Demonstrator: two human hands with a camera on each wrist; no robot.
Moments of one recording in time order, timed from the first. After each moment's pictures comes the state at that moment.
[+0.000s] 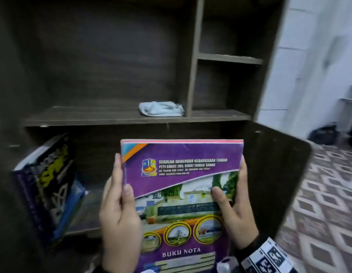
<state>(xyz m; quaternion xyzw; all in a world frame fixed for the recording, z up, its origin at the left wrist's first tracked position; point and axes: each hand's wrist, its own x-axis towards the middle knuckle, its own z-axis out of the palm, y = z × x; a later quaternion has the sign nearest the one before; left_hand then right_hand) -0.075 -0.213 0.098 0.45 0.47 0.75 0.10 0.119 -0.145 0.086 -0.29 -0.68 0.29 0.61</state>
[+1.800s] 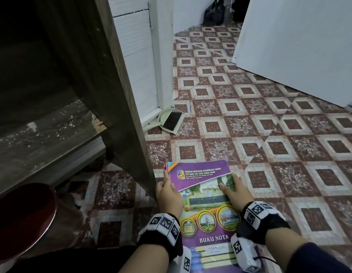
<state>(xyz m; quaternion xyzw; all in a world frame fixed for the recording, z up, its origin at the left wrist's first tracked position) 0.291 -0.133 -0.209 0.60 0.63 0.25 0.42 0.493 -0.199 -0.227 -0.83 -0.34 0.36 0.26</state>
